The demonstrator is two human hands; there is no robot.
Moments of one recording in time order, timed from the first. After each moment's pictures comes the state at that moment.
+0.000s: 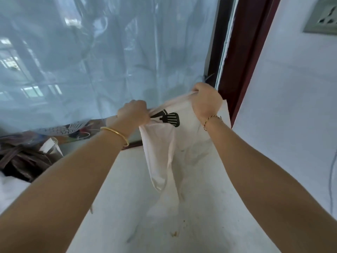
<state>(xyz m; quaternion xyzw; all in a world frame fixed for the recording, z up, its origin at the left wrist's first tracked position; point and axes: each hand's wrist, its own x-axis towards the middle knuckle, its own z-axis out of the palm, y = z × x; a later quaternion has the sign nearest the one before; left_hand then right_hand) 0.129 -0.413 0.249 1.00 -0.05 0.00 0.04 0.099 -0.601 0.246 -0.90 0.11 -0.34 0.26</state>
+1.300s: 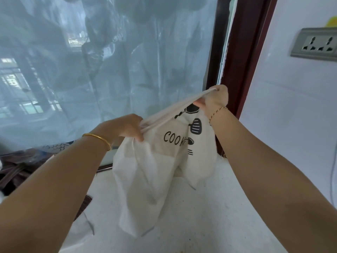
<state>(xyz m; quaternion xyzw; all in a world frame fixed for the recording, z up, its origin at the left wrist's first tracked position) 0.140 -0.367 0.274 0.98 -0.17 -0.11 0.09 0.116 -0.603 0.302 -0.49 0.22 -0.30 0.79</state>
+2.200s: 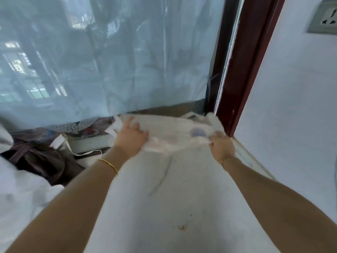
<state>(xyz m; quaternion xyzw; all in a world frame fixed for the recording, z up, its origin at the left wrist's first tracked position) 0.087 -0.345 0.171 0.91 -0.30 0.16 -0.24 0.053 -0.647 0.101 -0.99 0.12 -0.09 0.08</state>
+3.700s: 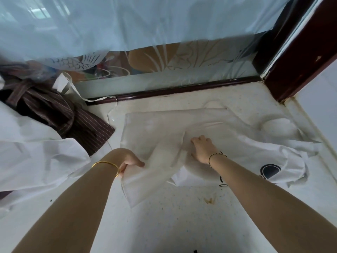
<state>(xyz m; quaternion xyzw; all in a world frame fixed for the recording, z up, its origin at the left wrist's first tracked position) 0.092 -0.234 -0.028 0.72 0.32 -0.55 0.29 0.091 -0.506 -0.069 -0.96 0.00 0.26 0.10</state>
